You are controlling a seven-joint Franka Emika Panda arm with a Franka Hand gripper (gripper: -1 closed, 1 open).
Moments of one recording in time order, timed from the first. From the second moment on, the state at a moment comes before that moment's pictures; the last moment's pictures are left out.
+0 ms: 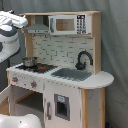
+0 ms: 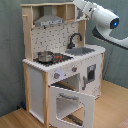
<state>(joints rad) -0.98 -1.17 0.91 -1.92 -0.35 3.23 -0.76</state>
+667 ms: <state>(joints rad) -1.02 -1.30 0.89 -1.91 -0.34 3.15 -0.53</state>
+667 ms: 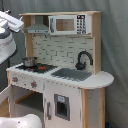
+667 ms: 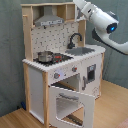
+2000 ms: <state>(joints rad) -1.07 -1.50 0.88 -1.91 -0.34 2.91 -0.11</state>
